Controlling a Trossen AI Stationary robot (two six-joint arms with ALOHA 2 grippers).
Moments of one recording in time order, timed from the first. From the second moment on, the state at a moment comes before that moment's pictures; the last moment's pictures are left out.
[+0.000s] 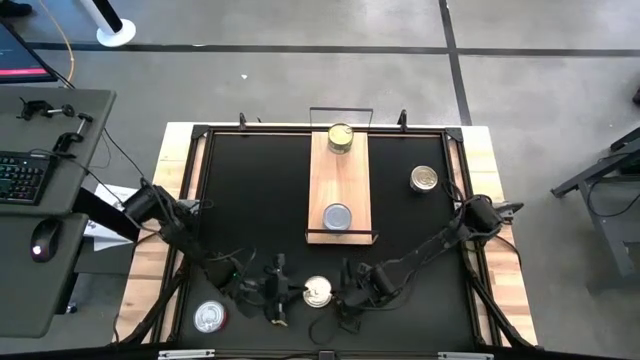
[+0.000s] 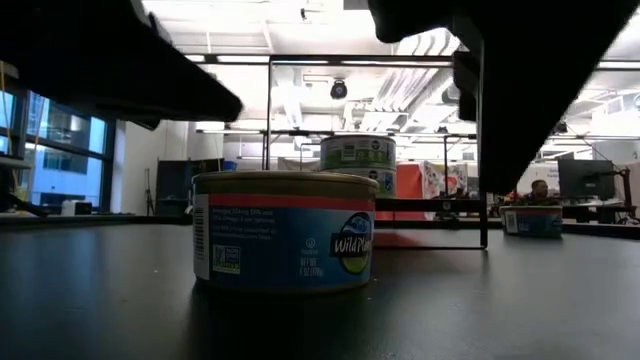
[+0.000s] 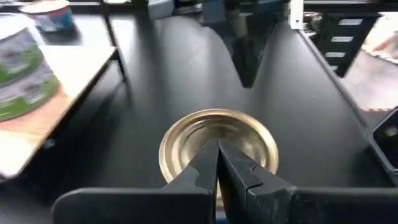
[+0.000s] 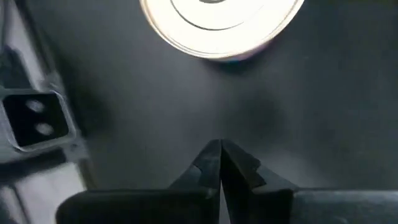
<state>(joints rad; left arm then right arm) -0.72 1.83 0.80 0.50 -0.71 -0.36 0.55 2.03 1.51 -0.67 0.03 0.94</state>
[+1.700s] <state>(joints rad) -0.73 1.87 0.80 0.20 -0.56 -0.47 0.48 2.03 1.59 -0.44 0.16 0.87</state>
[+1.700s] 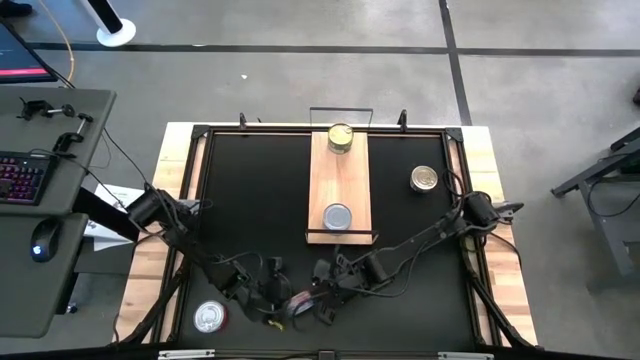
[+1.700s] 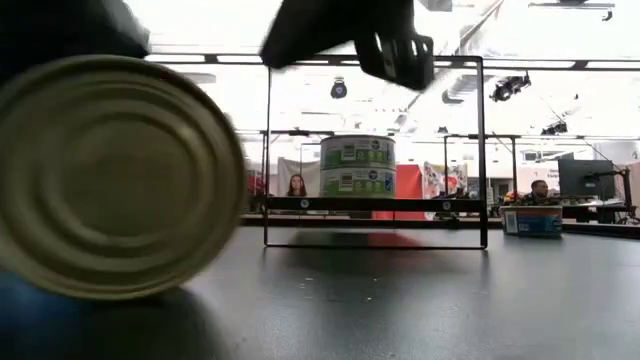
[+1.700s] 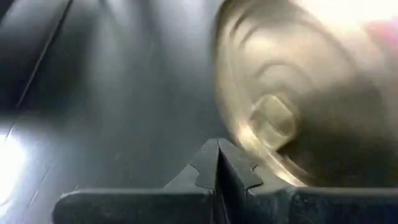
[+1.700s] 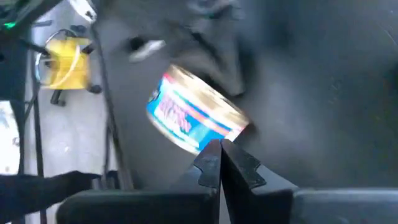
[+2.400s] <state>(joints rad) -1.03 1.52 0.81 -0.41 -0.81 -1.04 0.42 2.10 1.79 -0.43 -0.11 0.16</state>
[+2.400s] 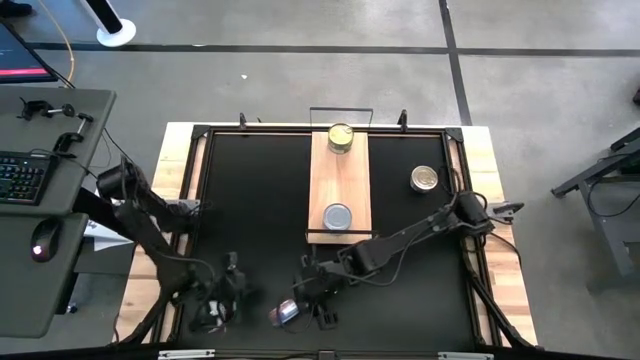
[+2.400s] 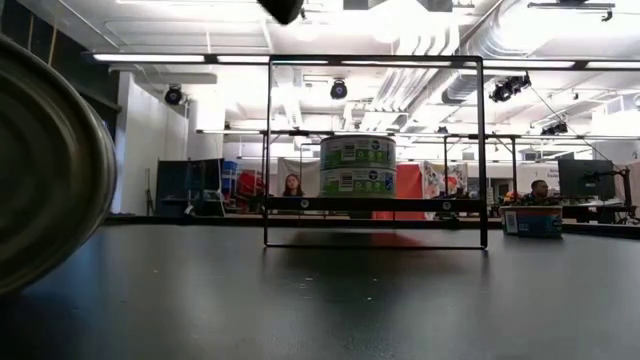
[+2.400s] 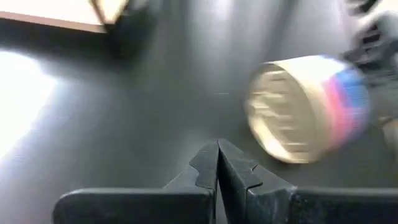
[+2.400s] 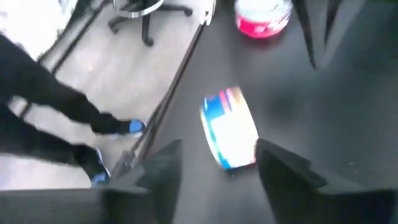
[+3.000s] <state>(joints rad) -1.07 1.73 0.95 -0.38 -0.79 -1.22 0.41 2.26 1.79 -0.30 -0.09 -0.07</state>
